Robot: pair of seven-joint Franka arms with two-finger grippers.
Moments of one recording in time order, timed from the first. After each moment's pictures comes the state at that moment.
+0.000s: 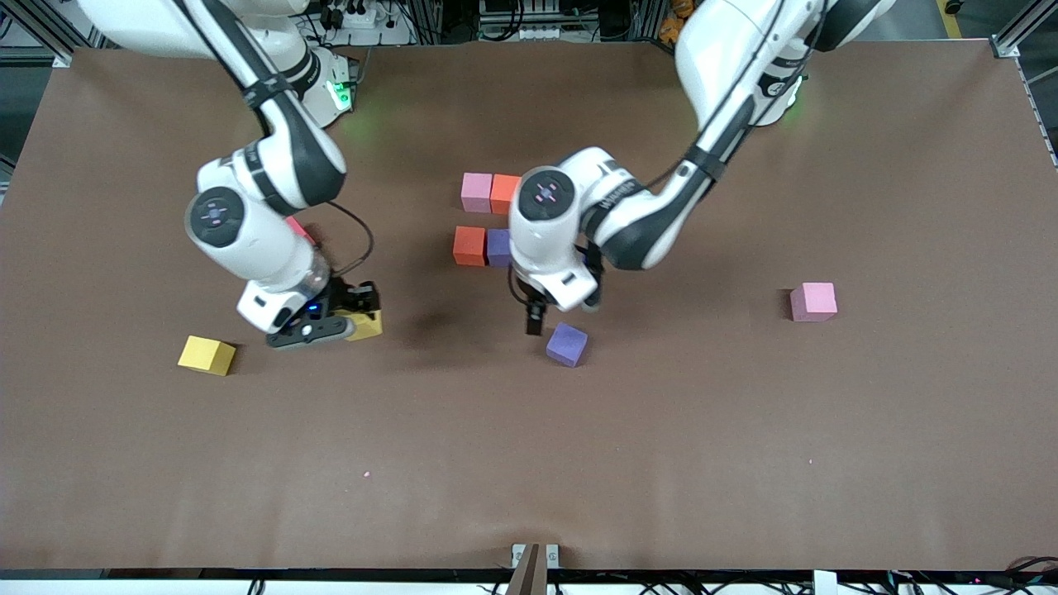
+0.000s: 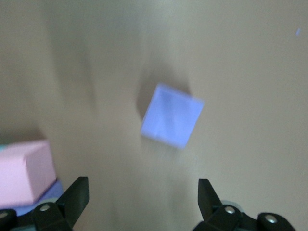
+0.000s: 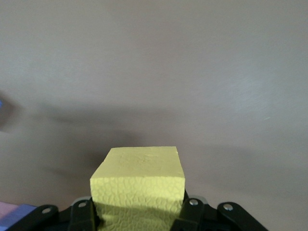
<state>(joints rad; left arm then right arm) -0.50 0.74 -0.29 -1.35 0.23 2.10 -2.28 0.00 0.32 0.41 -1.95 -0.04 2.33 0.30</state>
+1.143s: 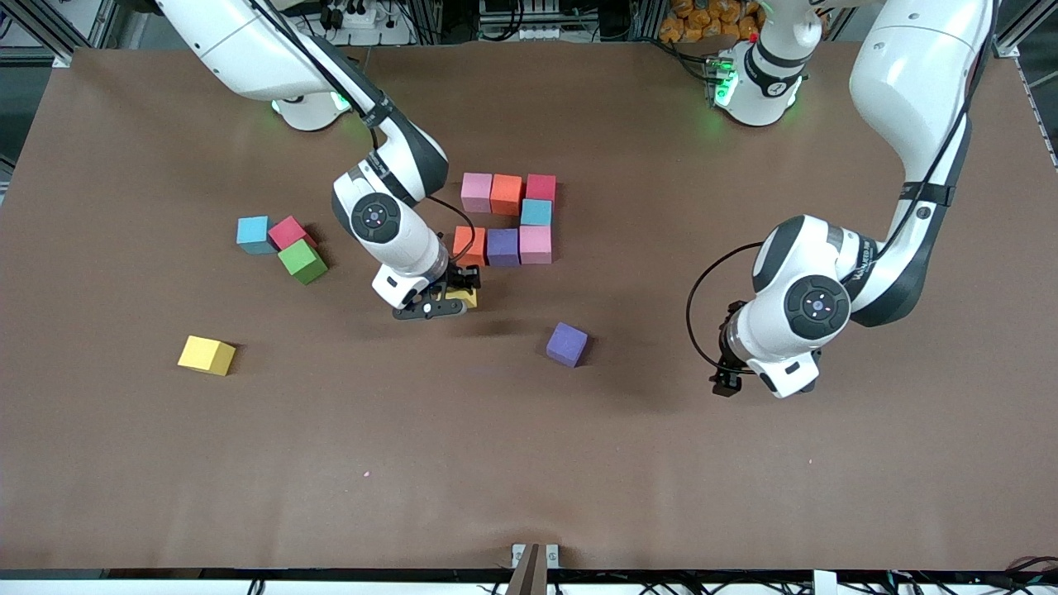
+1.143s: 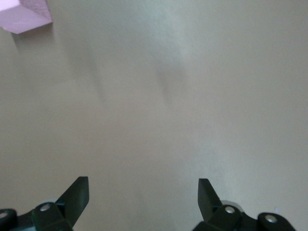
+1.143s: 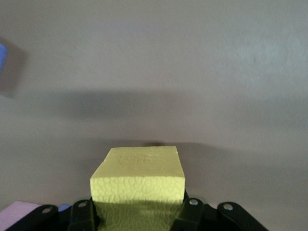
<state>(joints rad) 0.01 0.61 -0.42 -1.55 0.23 2.05 -1.71 0.24 0.51 0.38 -1.98 -0.03 2.48 0.56</state>
